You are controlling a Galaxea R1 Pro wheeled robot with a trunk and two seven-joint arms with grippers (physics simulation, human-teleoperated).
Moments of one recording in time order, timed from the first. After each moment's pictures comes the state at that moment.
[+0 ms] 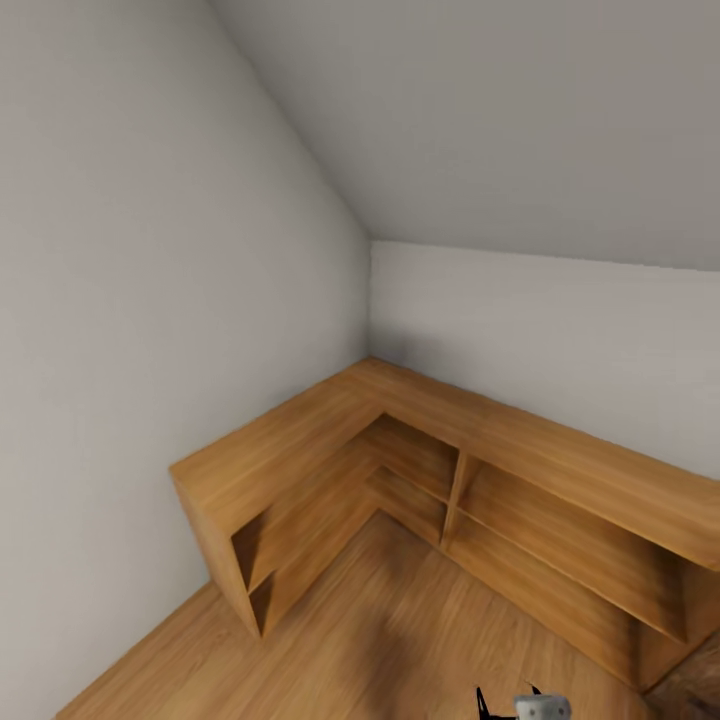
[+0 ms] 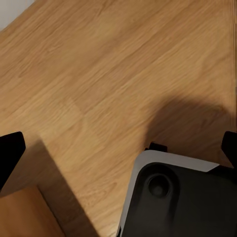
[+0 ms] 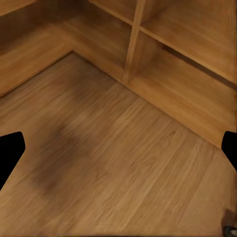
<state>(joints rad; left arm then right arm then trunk) 0.04 -0.01 -0.09 -0.37 0.20 -0.31 0.31 -0.35 -0.03 0.60 -0.04 -0.50 -0.74 -0.14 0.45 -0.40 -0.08</state>
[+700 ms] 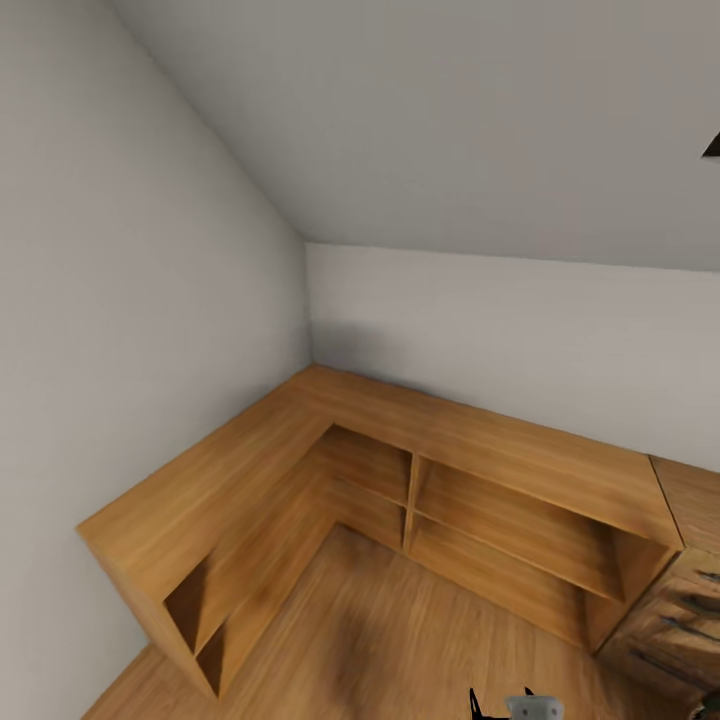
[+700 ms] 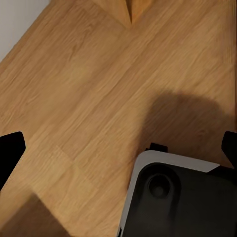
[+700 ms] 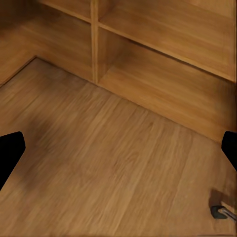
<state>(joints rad) 0.04 -0.01 -0.09 -0.37 0.20 -0.31 0.31 -0.35 -0.01 0.60 -0.04 -0.50 -0.73 -0.14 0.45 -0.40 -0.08</state>
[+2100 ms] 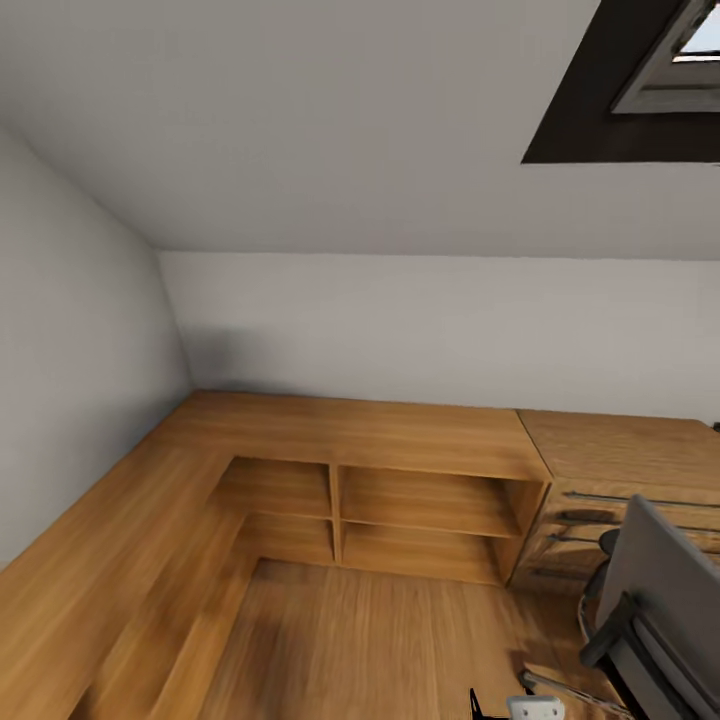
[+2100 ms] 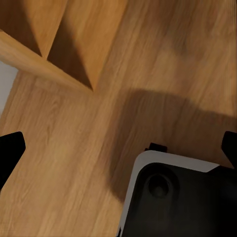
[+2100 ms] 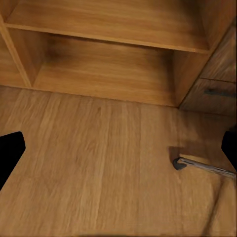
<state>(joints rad) 0.04 -0.01 -0.09 -0.37 0.20 -0.31 0.31 -0.35 -0.01 0.60 -0.04 -0.51 -0.73 -0.14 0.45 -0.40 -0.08</state>
